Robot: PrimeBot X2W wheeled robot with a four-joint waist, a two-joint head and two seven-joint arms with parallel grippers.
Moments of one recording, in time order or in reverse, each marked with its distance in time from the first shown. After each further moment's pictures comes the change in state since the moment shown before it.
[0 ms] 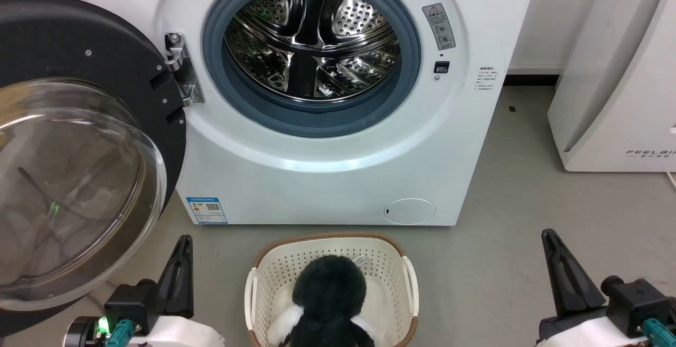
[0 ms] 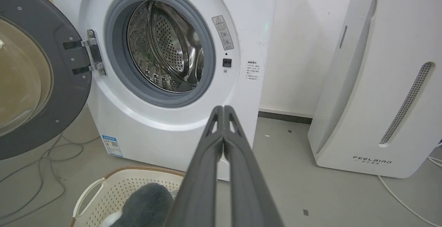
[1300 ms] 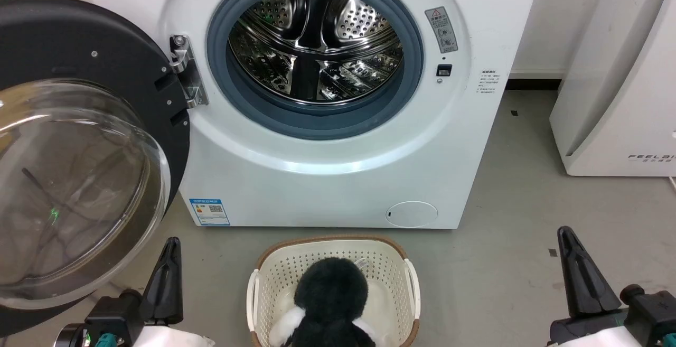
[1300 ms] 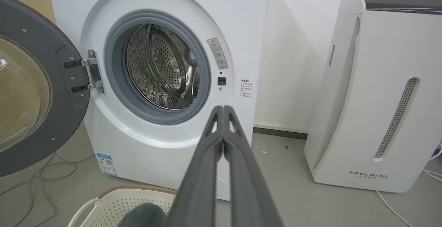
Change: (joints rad) left arm 0.013 0.000 0.035 0.011 -0.032 -0.039 -0.076; right arm 0.020 0.000 -0.025 -0.024 0.007 0.000 -0.078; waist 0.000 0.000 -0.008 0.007
